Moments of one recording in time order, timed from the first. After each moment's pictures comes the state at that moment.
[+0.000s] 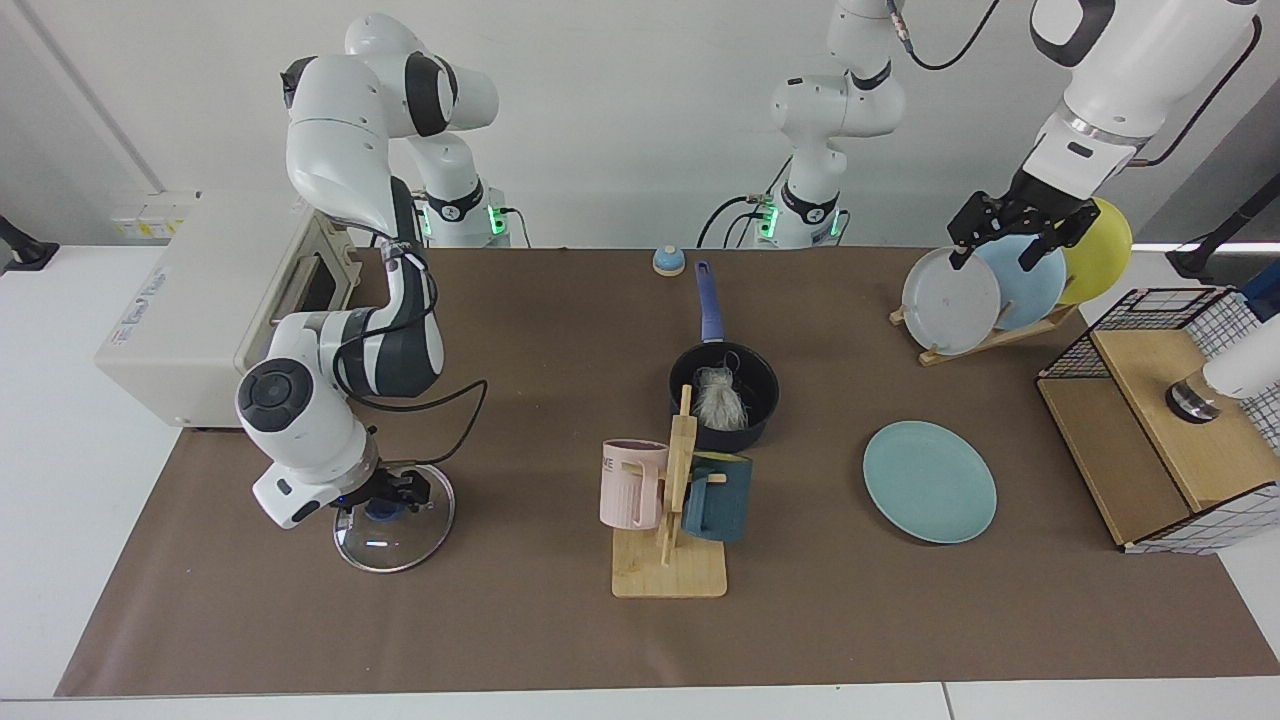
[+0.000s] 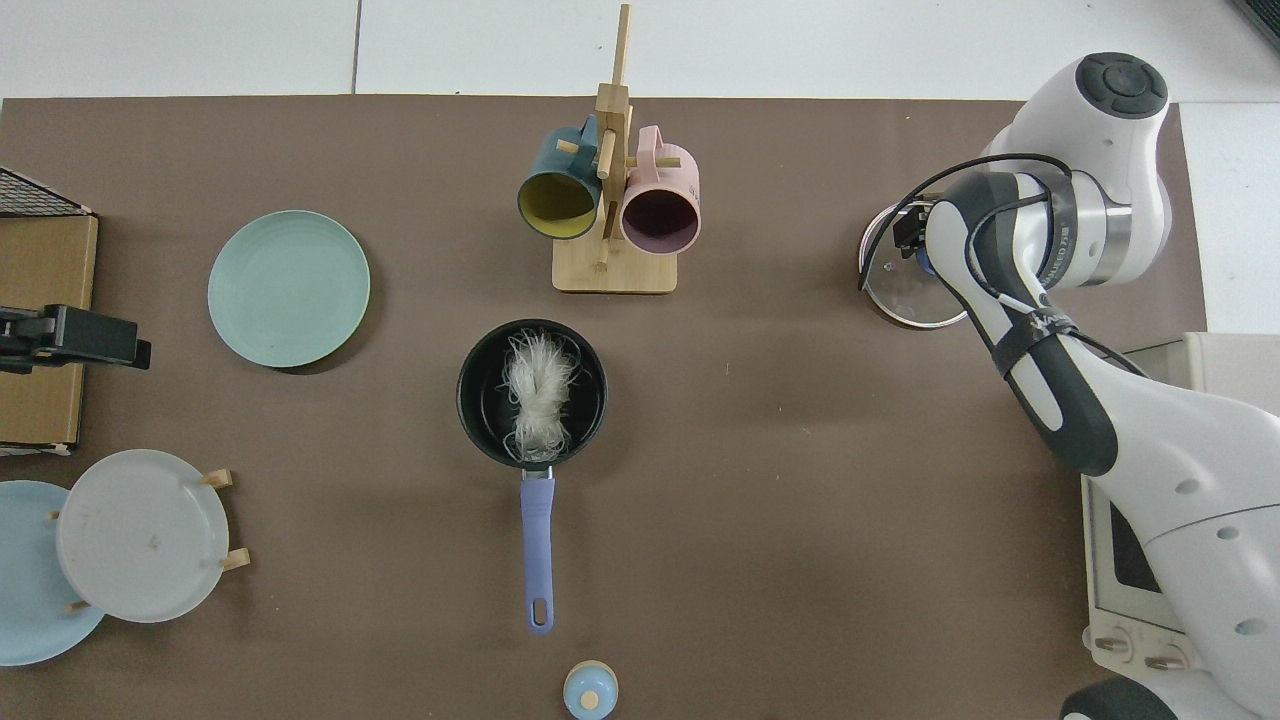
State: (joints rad) left arm -0.08 -0.01 0.12 -1.56 -0.06 1.54 0.07; right arm 0.02 0.73 -0.02 -1.24 -0.02 1.91 0.02
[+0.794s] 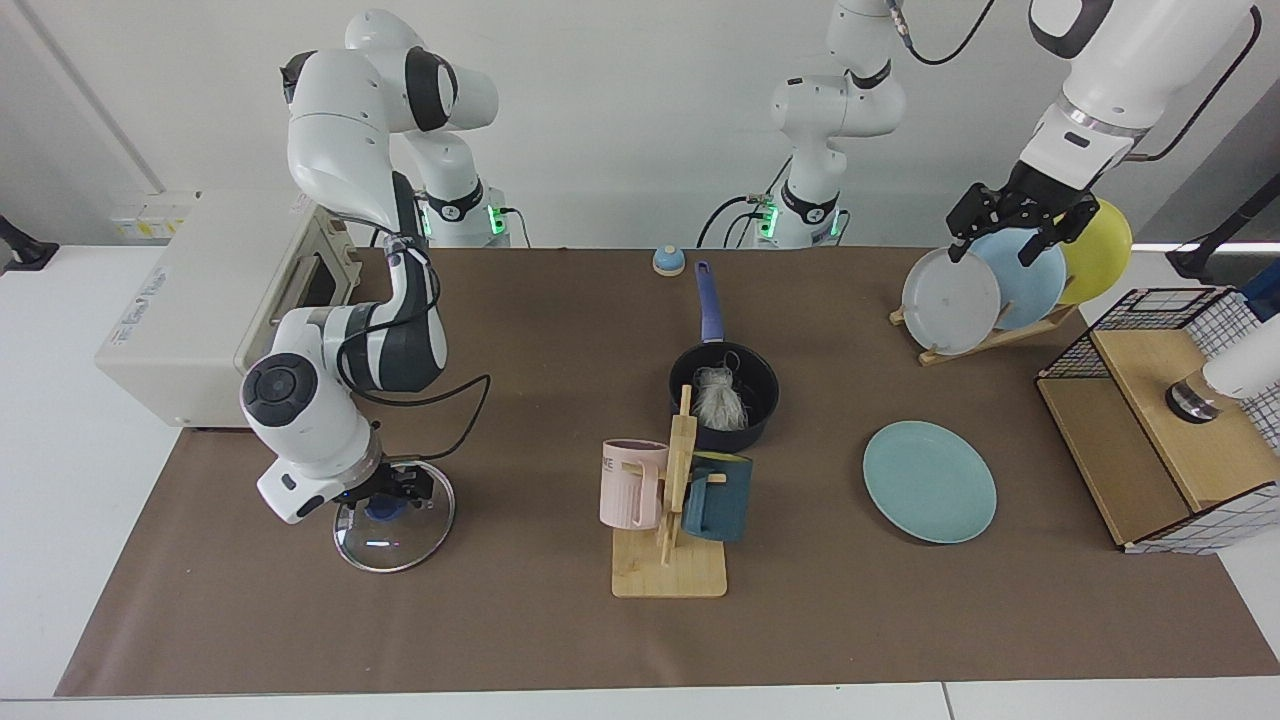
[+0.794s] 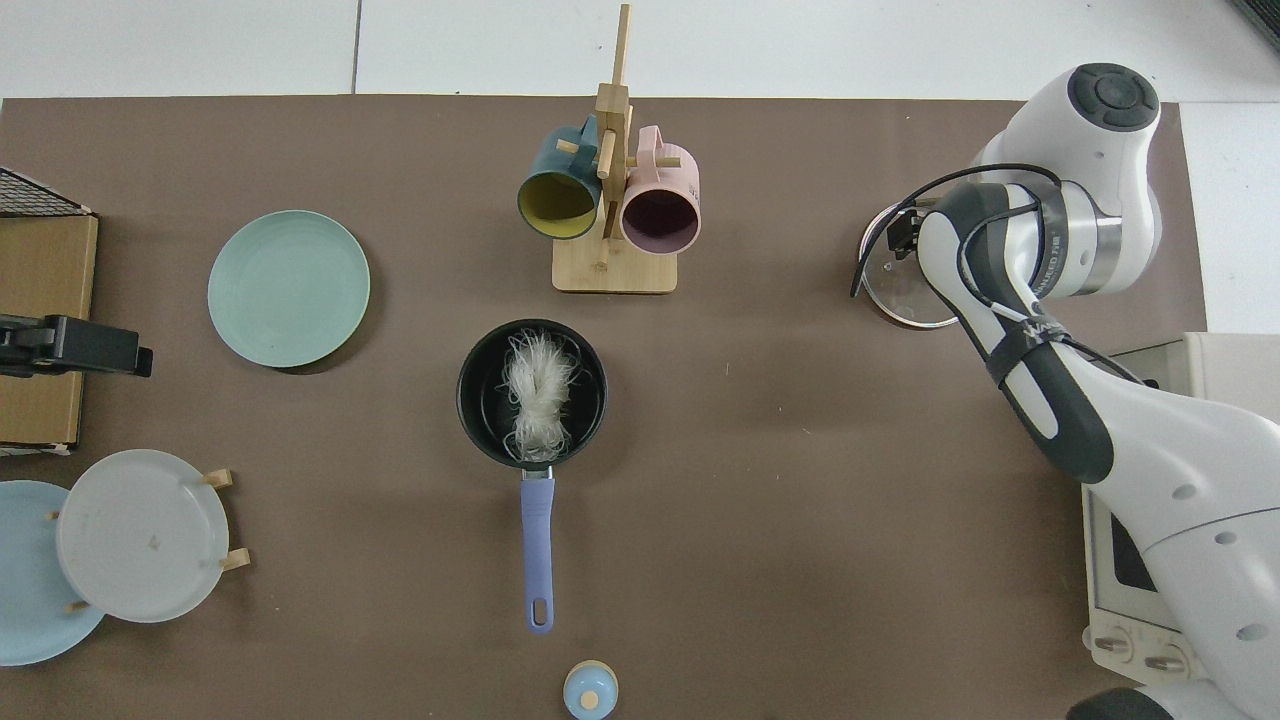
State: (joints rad) left arm -0.09 -0.03 0.11 -1.57 -0.06 1.54 0.09; right arm 0.03 0.71 -0.01 -1.30 -0.02 1.97 0.02
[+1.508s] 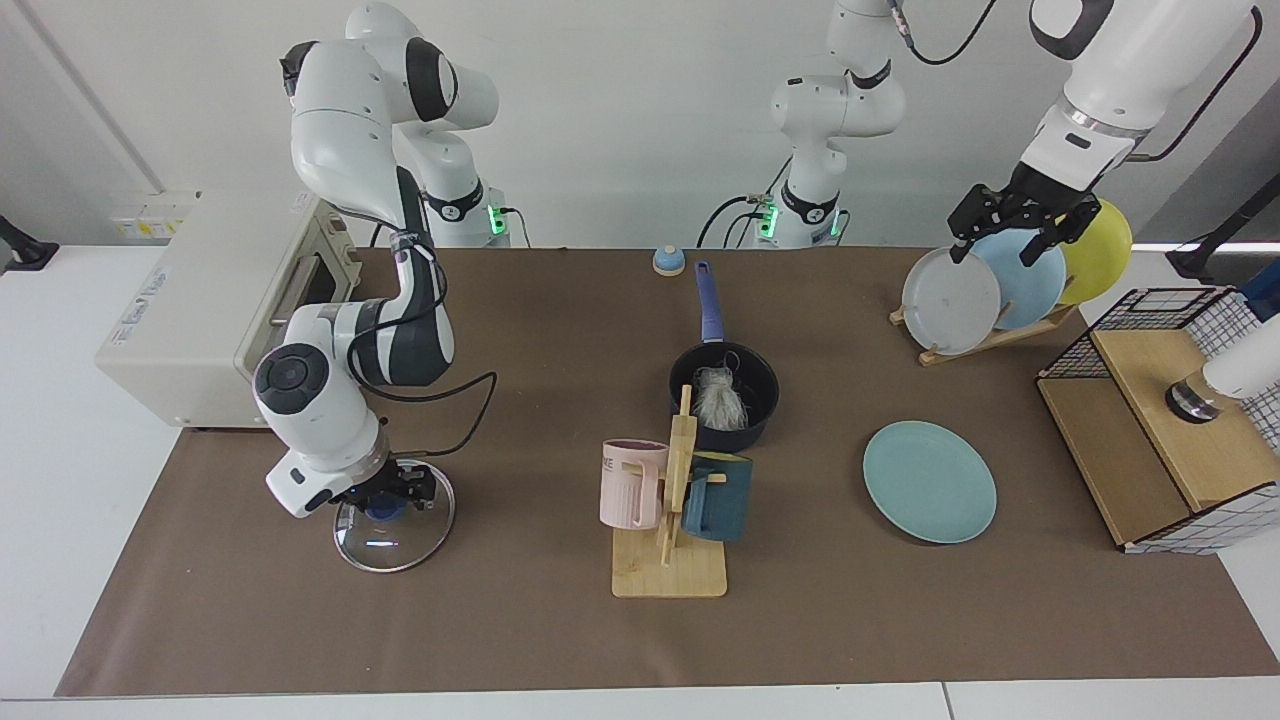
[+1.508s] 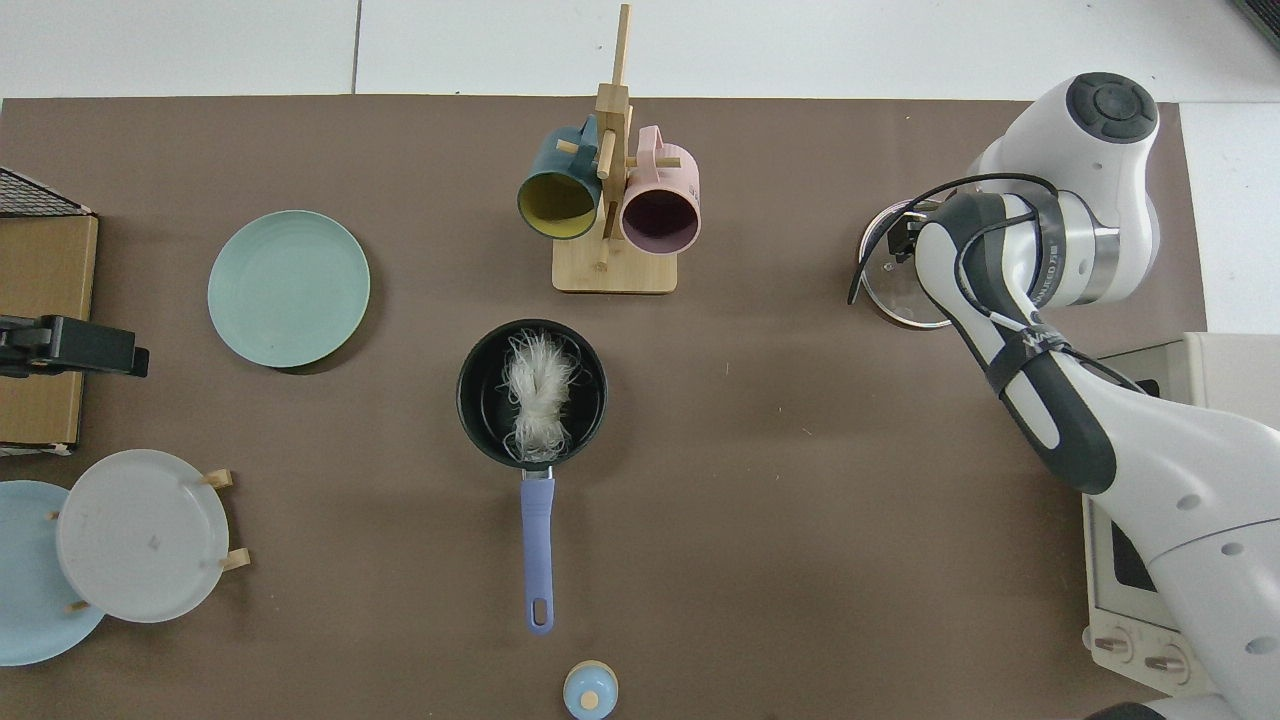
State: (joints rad) left arm -0.08 -0.03 0.12 -1.57 -0.05 1.55 0.09; right arm 0.03 0.68 -0.01 -1.35 -0.02 2.00 0.02
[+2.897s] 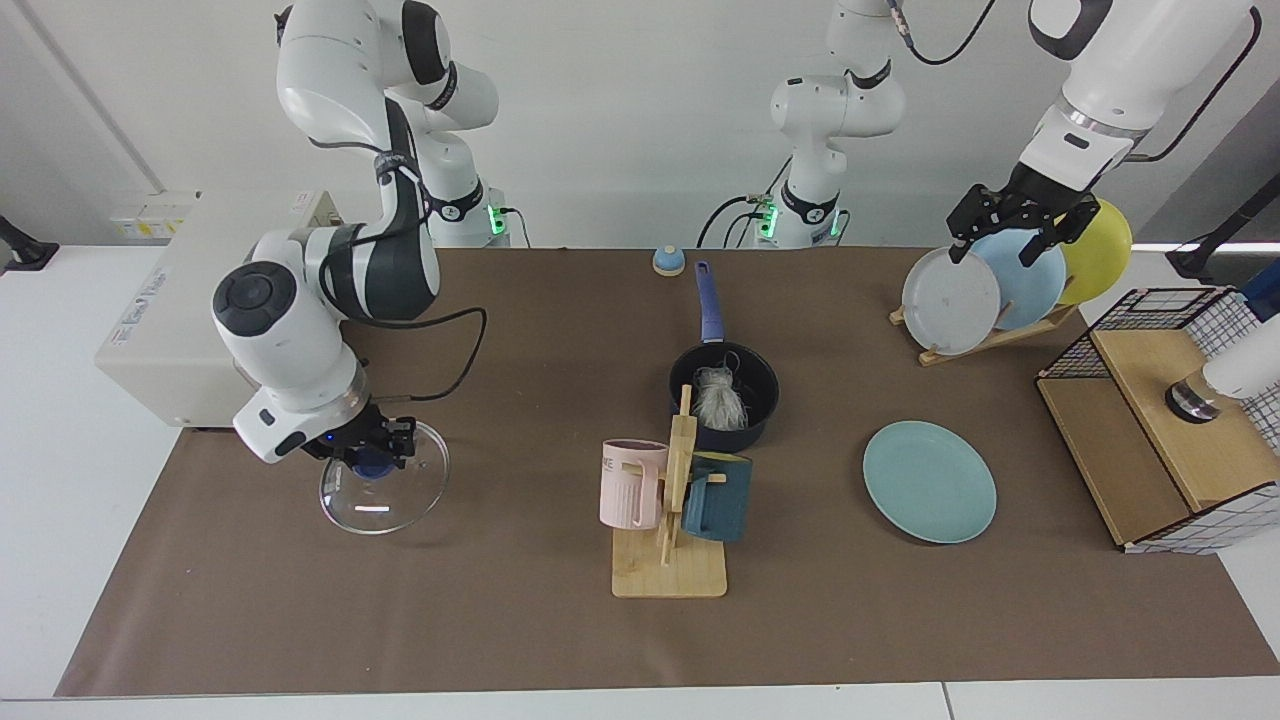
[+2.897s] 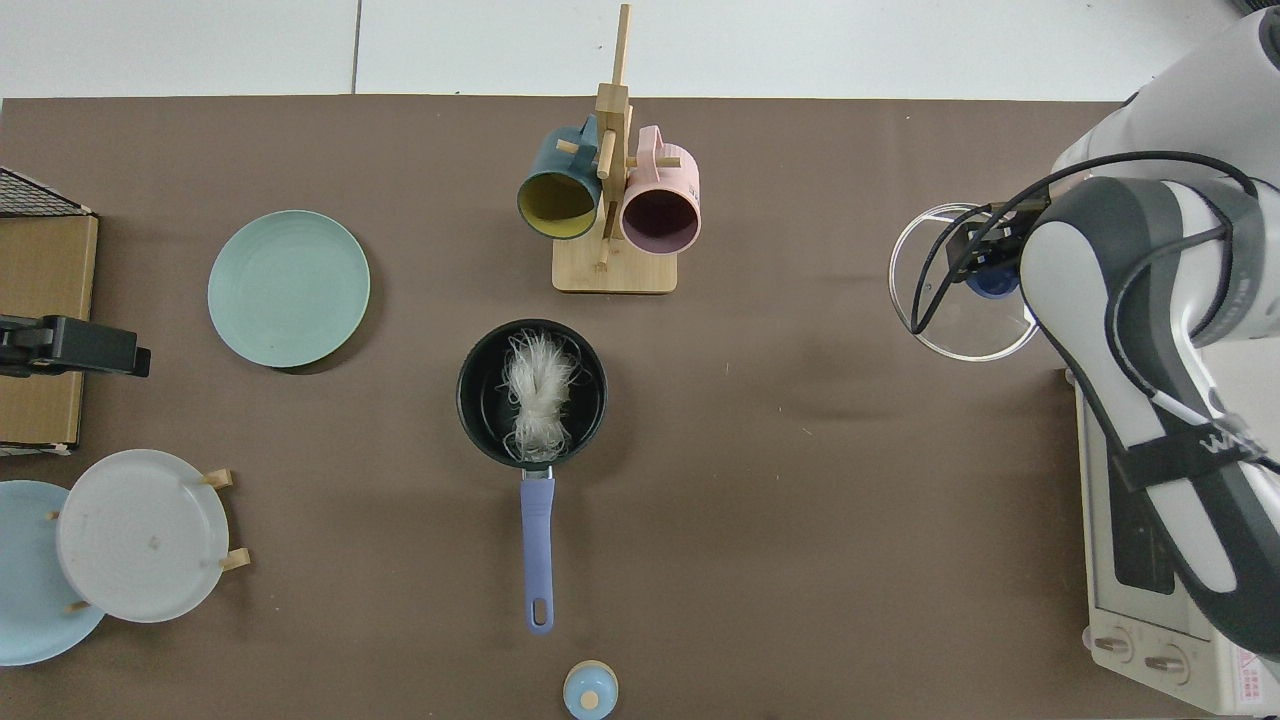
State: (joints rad) left arm -0.09 -0.03 0.12 -1.57 -0.05 1.55 0.09; right arm 0.04 0.36 0.00 -1.42 0.02 1.73 0.02
